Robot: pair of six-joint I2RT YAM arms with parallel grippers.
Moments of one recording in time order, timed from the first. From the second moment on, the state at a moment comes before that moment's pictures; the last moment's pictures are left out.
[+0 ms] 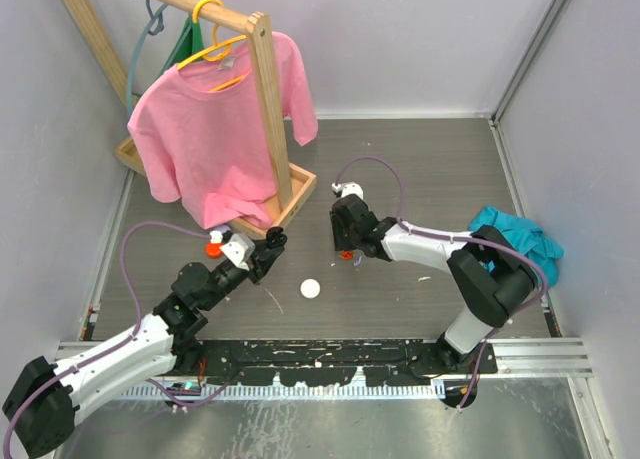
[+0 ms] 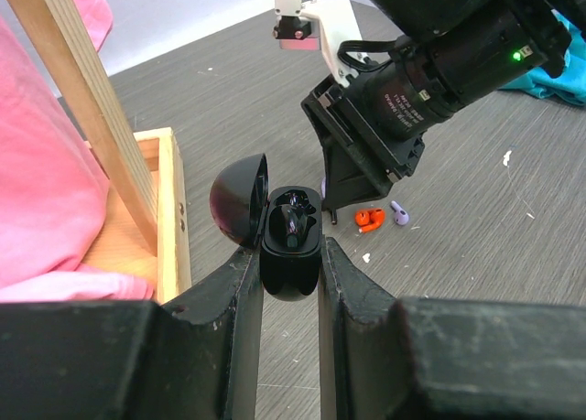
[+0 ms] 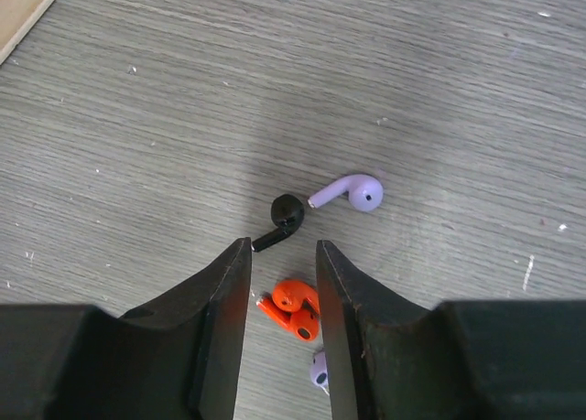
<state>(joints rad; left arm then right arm) -0.77 0.64 0.16 0.57 0.04 0.02 0.73 1.61 0.87 -0.11 0.23 0.41</state>
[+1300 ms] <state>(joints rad) -0.76 0.68 0.16 0.56 0.06 0.02 0.70 1.78 1.02 -0.18 0.23 0.31</state>
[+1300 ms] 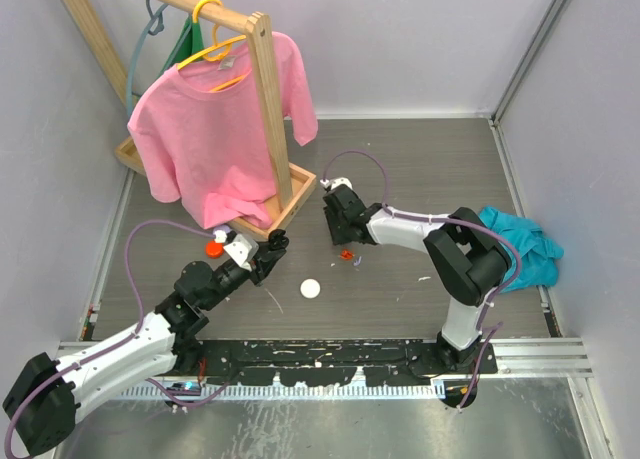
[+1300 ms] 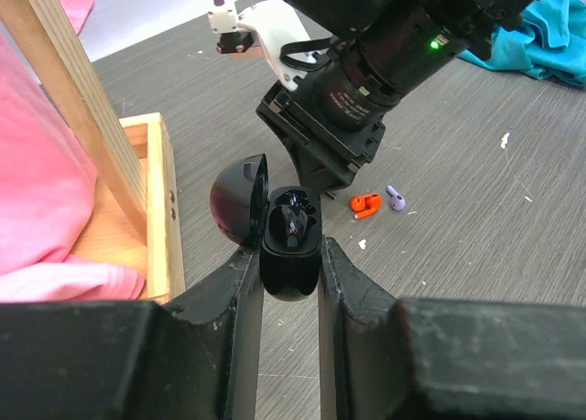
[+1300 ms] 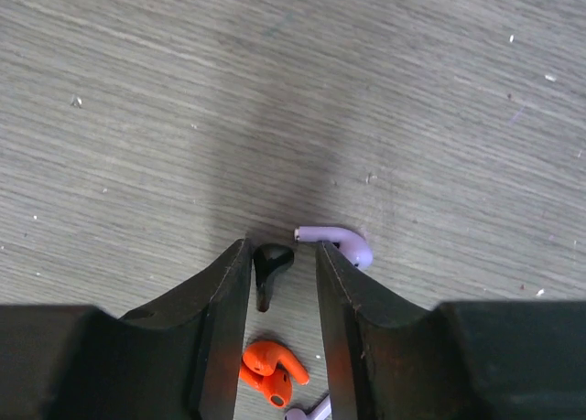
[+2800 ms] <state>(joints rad) -0.77 0.67 0.16 0.56 0.08 0.02 0.68 1.79 1.14 -0.40 0.13 0.22</state>
